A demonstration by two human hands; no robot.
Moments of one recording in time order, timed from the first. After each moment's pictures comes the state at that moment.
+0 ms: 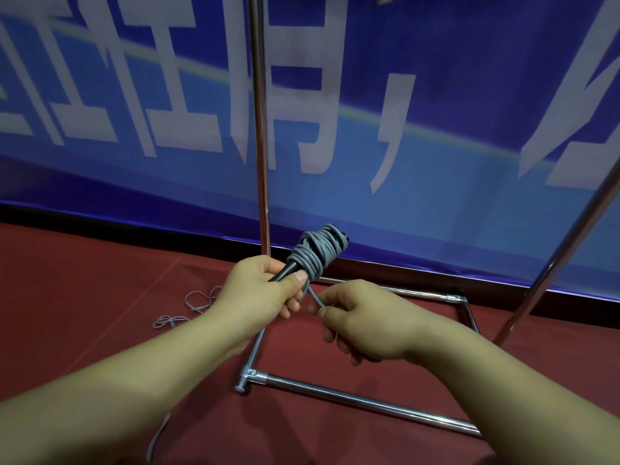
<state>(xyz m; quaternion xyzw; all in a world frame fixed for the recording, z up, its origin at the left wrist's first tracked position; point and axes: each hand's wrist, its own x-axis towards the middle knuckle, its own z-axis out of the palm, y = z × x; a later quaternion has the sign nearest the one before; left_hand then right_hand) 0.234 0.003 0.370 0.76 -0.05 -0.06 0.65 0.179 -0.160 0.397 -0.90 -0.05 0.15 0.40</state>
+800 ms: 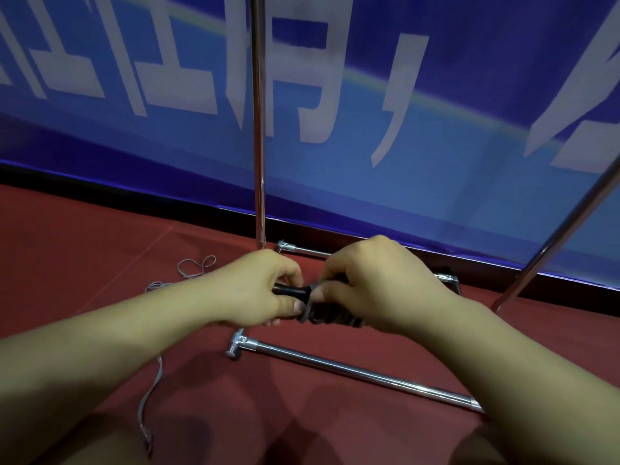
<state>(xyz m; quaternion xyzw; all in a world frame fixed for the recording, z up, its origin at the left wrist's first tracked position) 0.229 0.016 0.367 0.88 -0.24 -0.20 0.34 0.174 -0.173 0.404 -0.98 -0.16 -0.04 0.11</state>
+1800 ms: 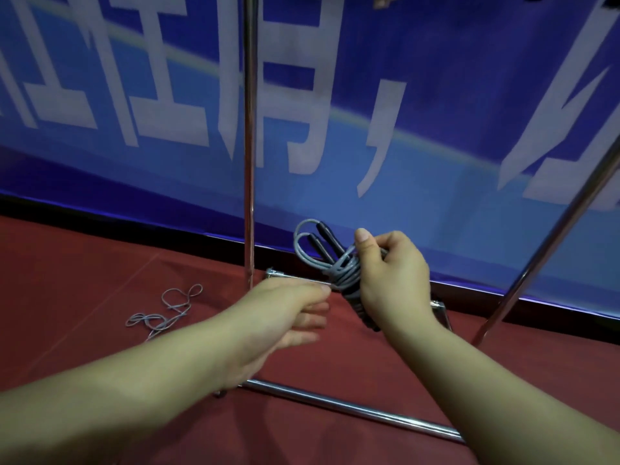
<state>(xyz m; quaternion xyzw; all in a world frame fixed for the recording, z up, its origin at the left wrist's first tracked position) 0.198 -0.024 0.389 0.67 -0.03 -0.26 0.70 0.197 -0.179 0.394 -0.83 0.15 -0.29 0.45</state>
